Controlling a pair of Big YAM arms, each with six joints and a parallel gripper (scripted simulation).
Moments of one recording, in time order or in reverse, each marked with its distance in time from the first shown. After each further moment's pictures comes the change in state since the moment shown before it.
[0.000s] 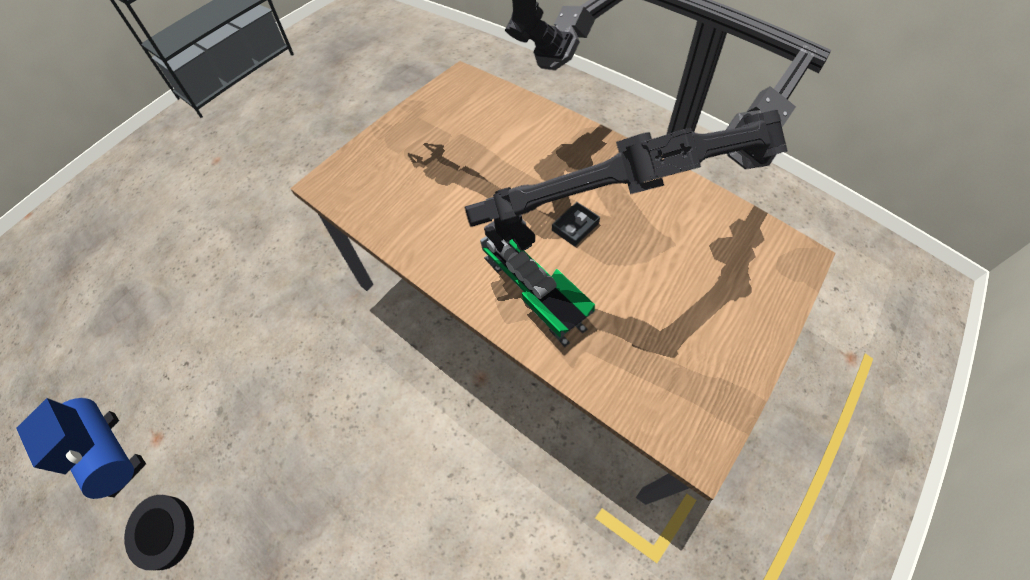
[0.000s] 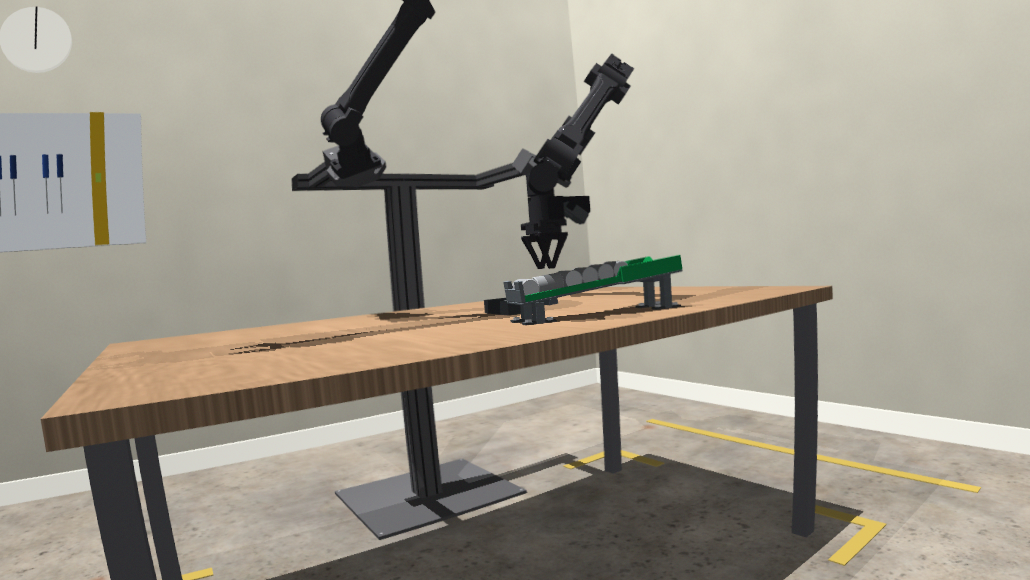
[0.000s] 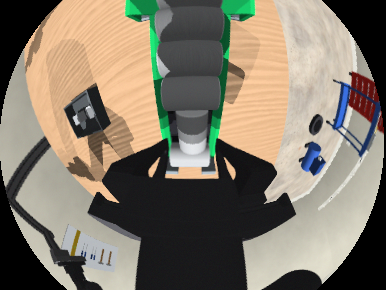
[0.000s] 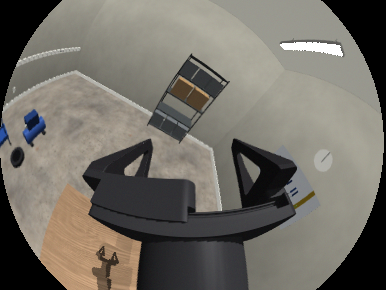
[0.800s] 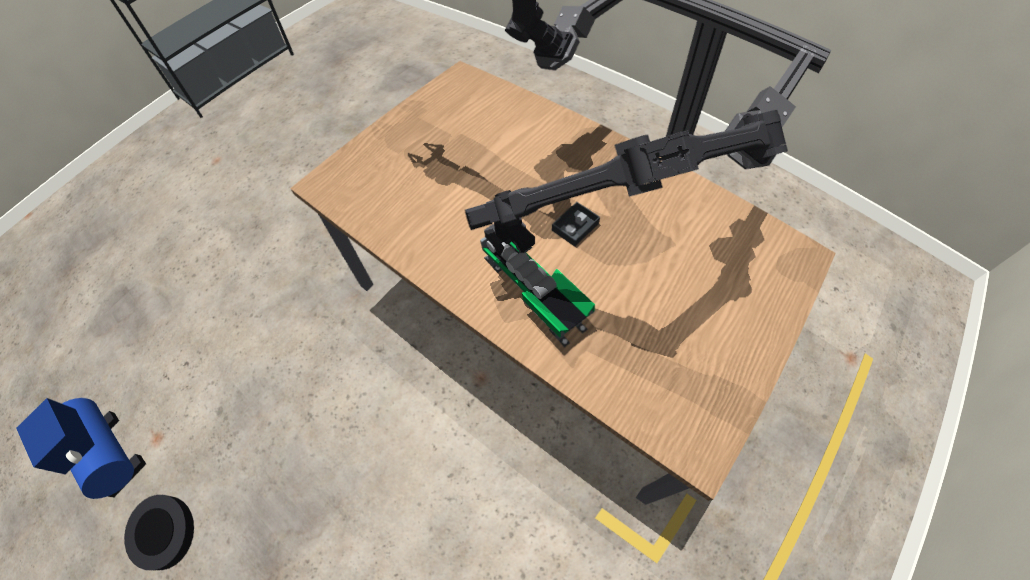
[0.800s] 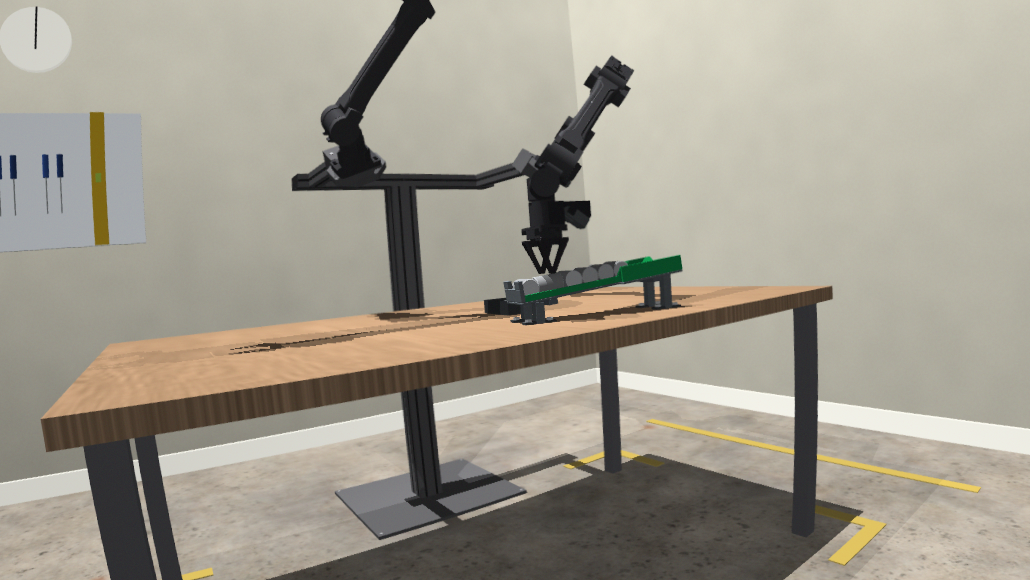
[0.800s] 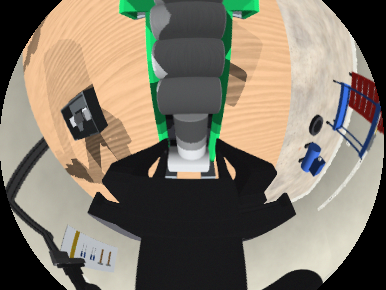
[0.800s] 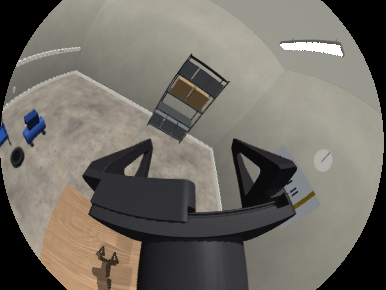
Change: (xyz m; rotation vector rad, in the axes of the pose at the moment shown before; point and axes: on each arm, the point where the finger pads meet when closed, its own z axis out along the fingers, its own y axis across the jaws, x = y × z) left arm 0.000 -0.001 0.011 0.002 0.000 -0.003; right arm 0.000 0.000 0.000 0.000 0.000 0.000
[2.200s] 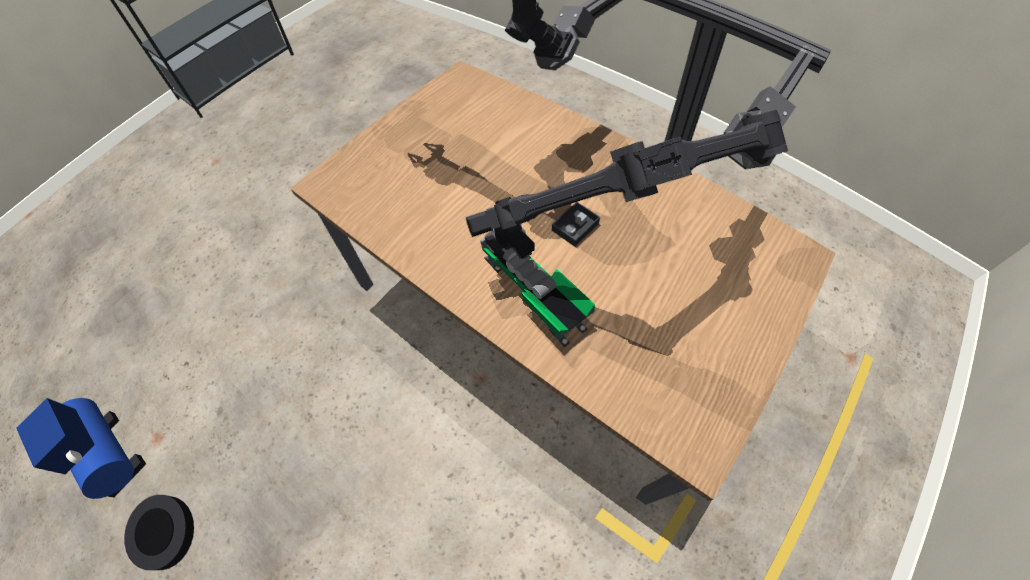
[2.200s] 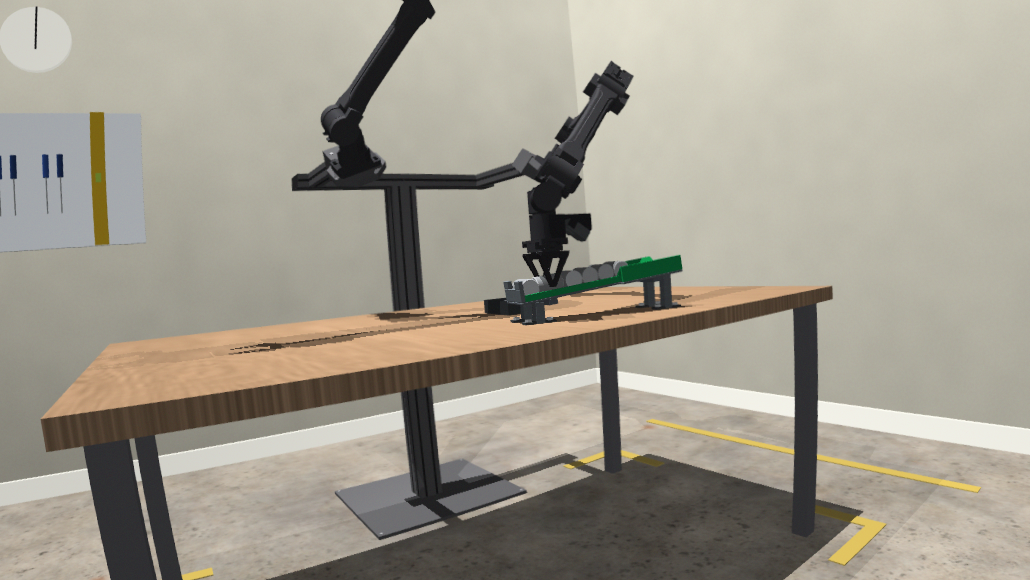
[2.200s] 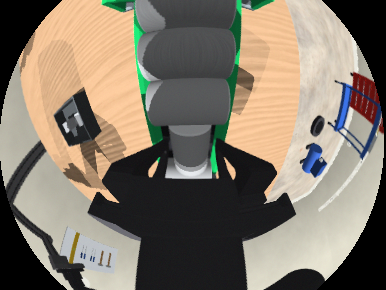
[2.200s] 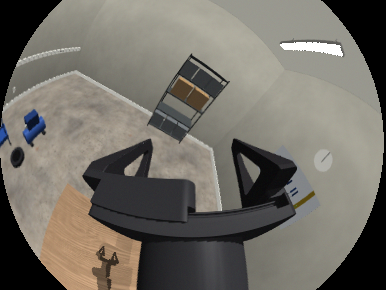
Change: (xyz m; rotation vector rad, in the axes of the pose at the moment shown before) left arm 0.001 0.000 0.028 -0.002 -0.001 0.003; right arm 0.000 0.000 0.000 0.000 0.000 0.000
